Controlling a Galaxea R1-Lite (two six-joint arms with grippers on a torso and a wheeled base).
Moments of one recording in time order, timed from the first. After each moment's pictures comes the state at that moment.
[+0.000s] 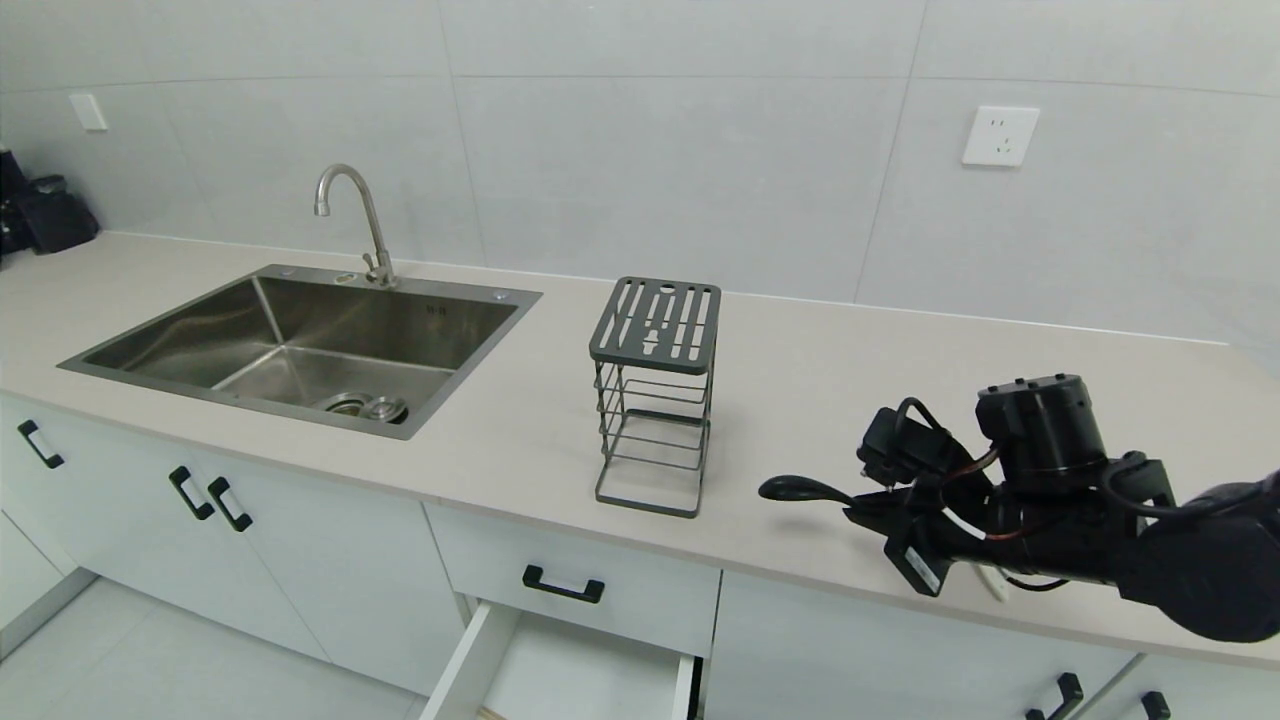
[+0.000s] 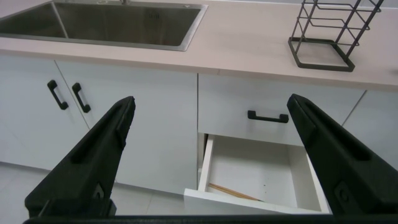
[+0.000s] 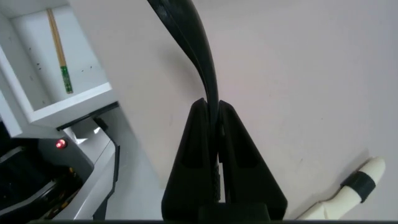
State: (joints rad) left arm 0.00 0.00 0.00 0.00 -0.08 0.00; right arm 0.38 1.83 -0.60 -0.50 0.18 -0.54
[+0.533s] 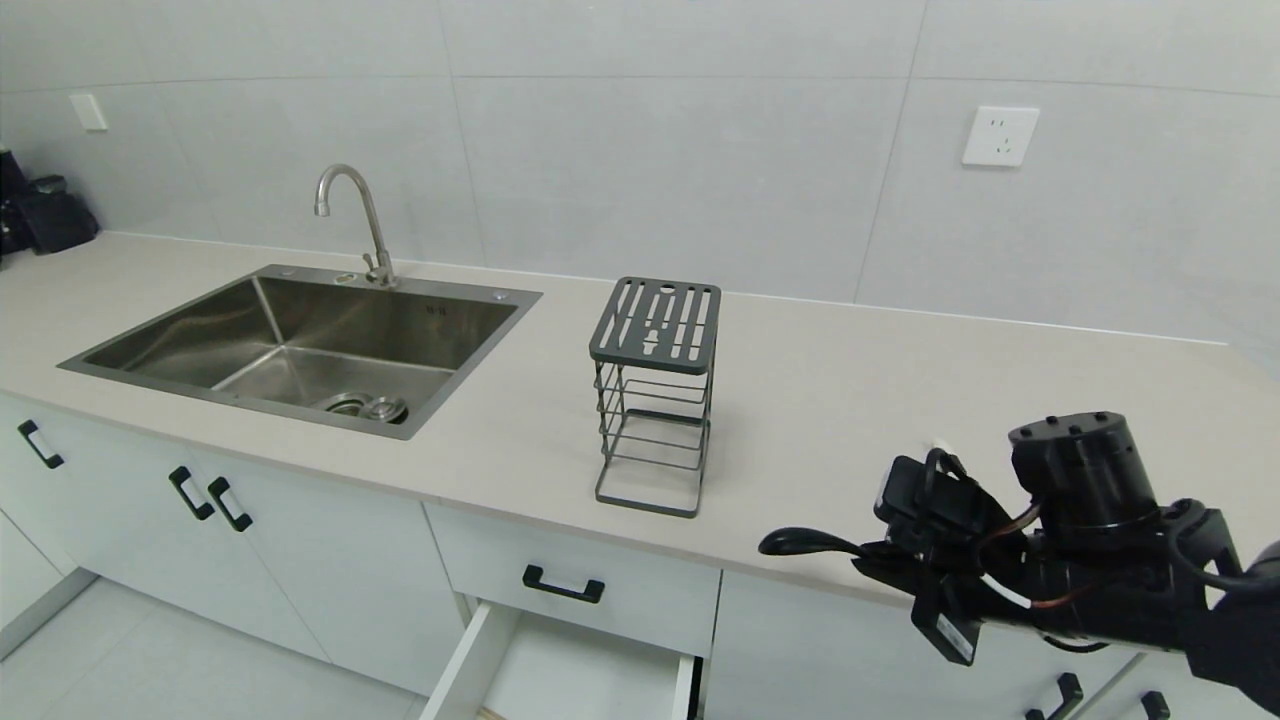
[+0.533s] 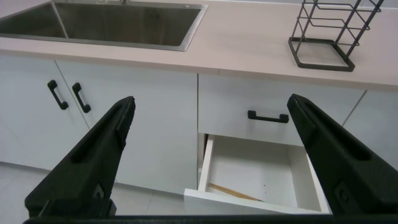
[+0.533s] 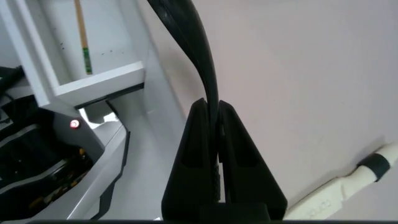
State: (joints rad) left arm 0.00 0.00 0.00 0.00 -0.08 0.00; right arm 0.46 1.72 -0.47 -0.50 0.20 -0.56
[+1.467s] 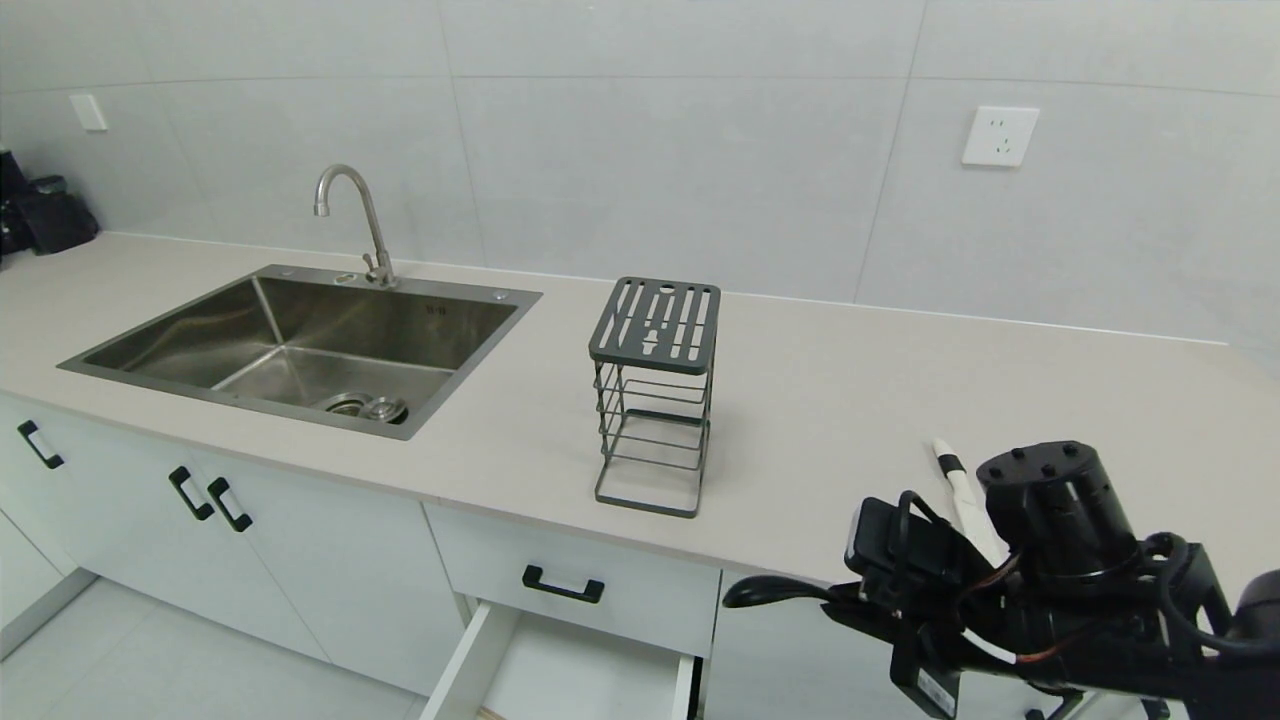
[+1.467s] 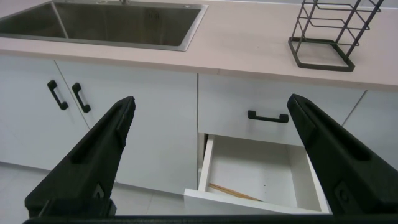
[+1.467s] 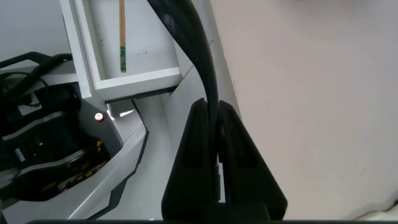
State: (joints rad) left arm 0.00 0.00 0.00 0.00 -0.08 0.00; right arm 0.60 1.72 -0.45 -0.50 0.19 -0.50
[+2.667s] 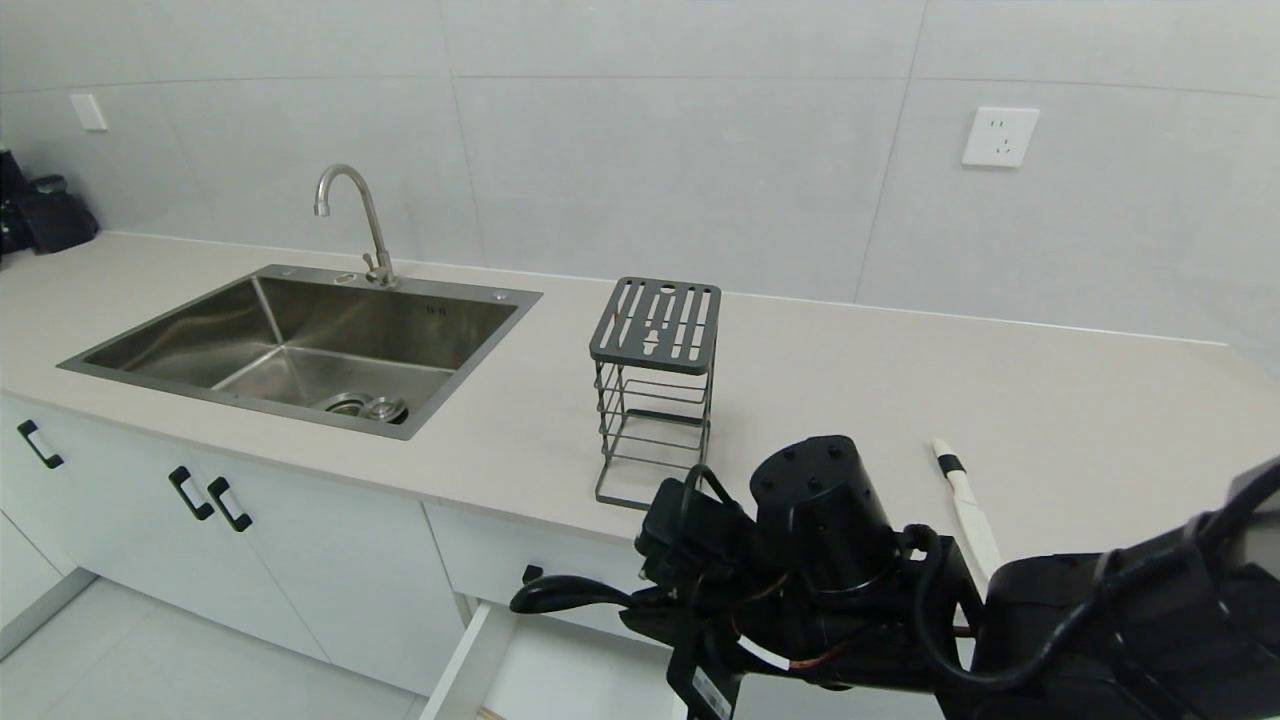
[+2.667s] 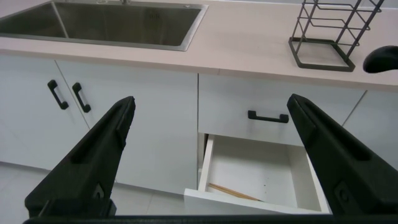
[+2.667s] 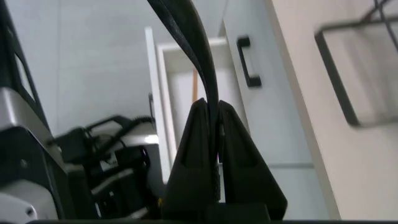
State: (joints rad) left arm 0.00 0.00 0.00 0.00 -0.08 0.00; right arm 0.91 1.96 -0.78 -0.57 0.19 -0.18
